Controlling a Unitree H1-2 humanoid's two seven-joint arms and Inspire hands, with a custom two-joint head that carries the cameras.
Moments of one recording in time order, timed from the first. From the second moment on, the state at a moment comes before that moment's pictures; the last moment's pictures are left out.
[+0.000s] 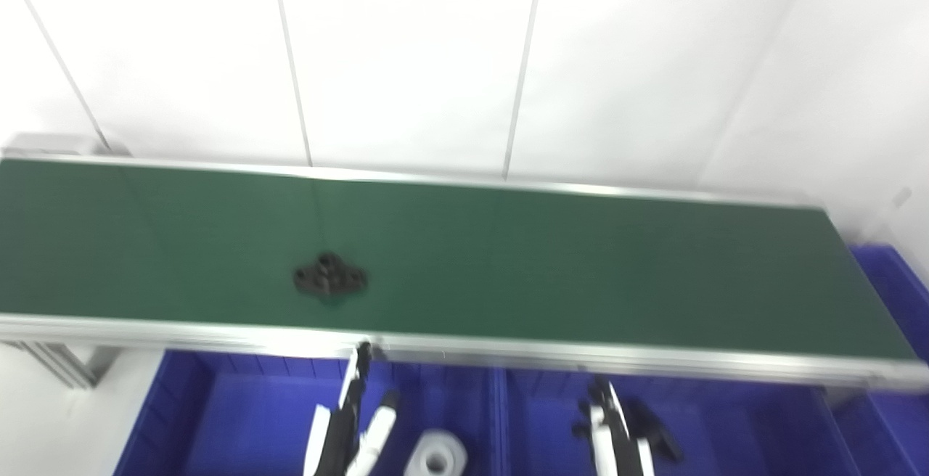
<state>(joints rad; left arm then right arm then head) 0.10 -0.12 -0.26 0.38 0.26 -0.38 0.12 0.26 0.10 -0.04 0.17 0.01 -0.23 -0.16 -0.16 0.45</state>
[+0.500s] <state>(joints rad) 0.08 -0.13 -0.27 0.45 0.26 -0.42 0.16 0.25 0.08 -0.05 0.20 0.01 -0.25 -0.15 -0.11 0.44</state>
